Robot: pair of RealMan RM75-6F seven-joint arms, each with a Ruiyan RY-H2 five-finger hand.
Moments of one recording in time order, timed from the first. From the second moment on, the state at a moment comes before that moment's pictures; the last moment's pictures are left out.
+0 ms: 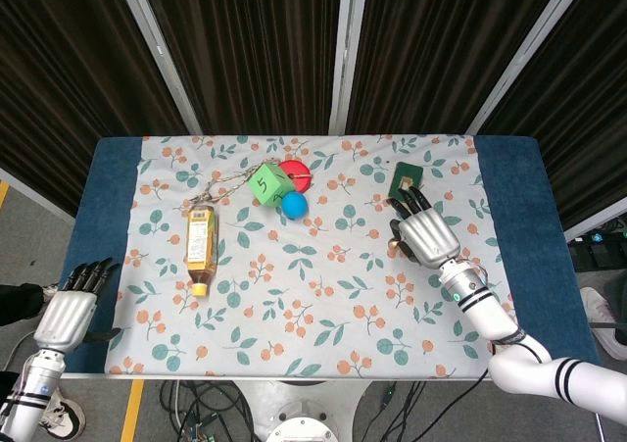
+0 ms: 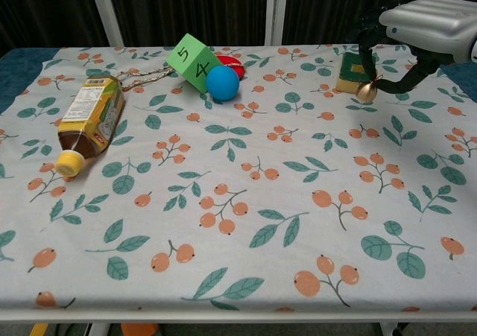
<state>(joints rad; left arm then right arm) -0.18 -1.25 0.03 -1.45 1.52 1.32 -0.04 0.72 -1.35 0.14 -1.47 -1.29 0.96 -0.30</state>
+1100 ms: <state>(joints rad) -0.18 -1.25 0.03 -1.45 1.52 1.31 -0.04 0.70 -1.36 0.15 -1.48 -1.38 1.00 0.00</state>
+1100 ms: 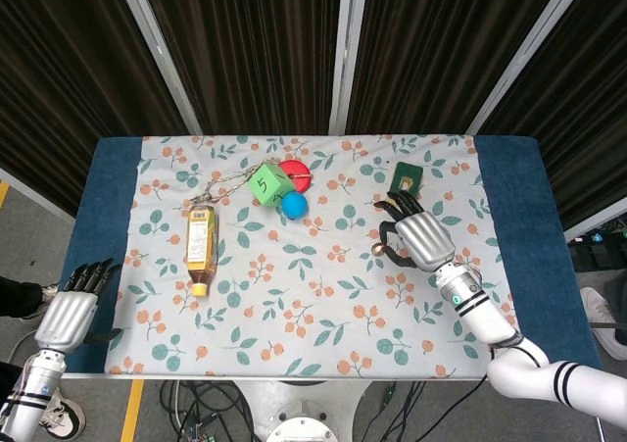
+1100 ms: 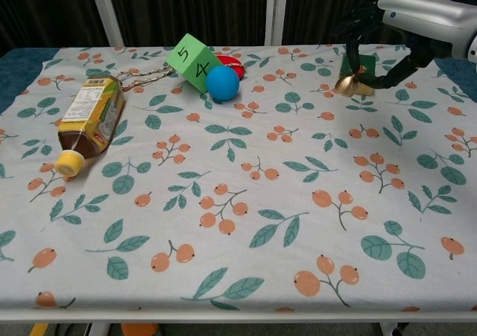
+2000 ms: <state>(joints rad) -0.18 -1.25 0.04 -1.44 1.52 1.32 -0.05 0.73 -1.46 0.09 -1.38 -1.28 0.88 -0.40</state>
